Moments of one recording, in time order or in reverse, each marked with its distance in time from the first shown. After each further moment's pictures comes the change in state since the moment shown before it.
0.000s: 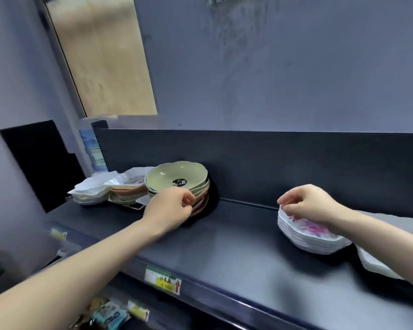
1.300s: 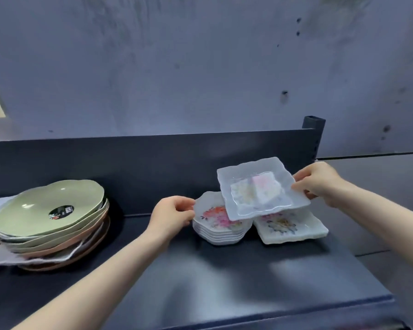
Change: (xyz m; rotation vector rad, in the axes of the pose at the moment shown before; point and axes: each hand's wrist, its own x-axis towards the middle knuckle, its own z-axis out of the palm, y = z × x) left_hand 0.041 0.130 0.092 -0.979 -0.378 0.043; right_hand -0.072 0.062 -0.135 -0.041 0.598 0.476
